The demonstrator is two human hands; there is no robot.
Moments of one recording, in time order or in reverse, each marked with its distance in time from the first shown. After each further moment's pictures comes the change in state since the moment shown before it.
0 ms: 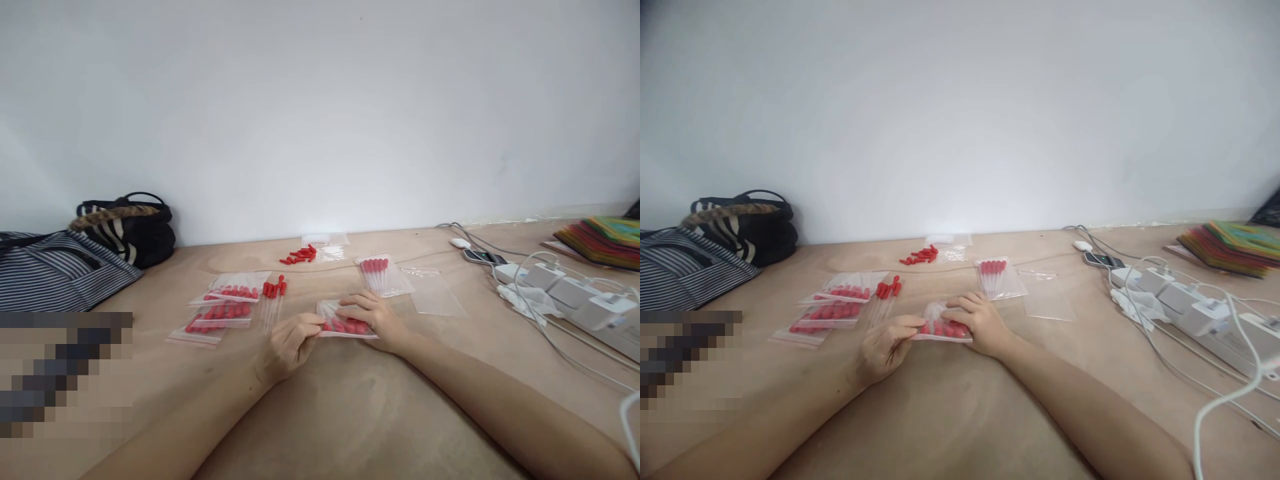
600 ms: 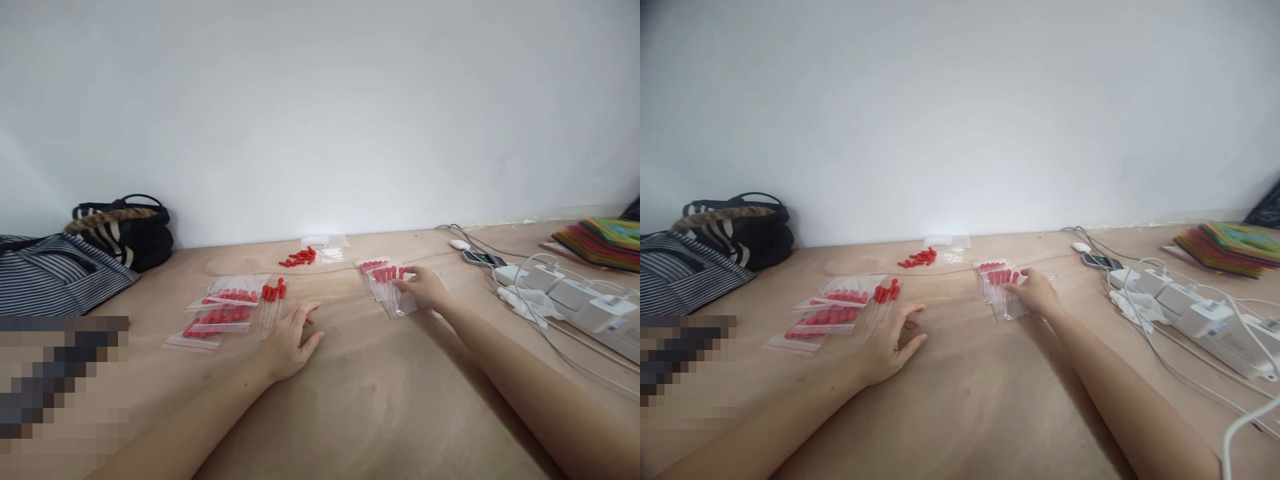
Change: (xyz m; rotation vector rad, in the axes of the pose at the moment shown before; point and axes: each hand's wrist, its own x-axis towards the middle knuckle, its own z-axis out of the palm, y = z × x) left_hand -0.008 -0.013 0.004 -0.033 -0.242 -0.407; right_hand -0.024 0.088 -0.051 0.125 0.066 1.206
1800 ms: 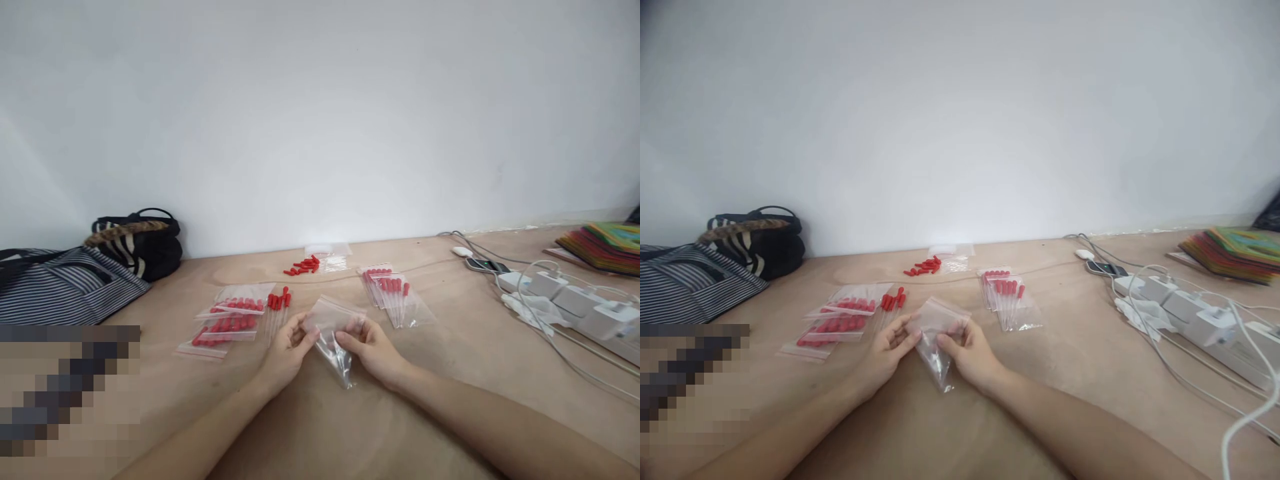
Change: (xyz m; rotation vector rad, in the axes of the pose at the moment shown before) left_hand 0.002 0.017 -0.002 -0.843 0.050 -0.626; right_hand -0.115 -0.080 0.087 1.026 -0.454 -0.035
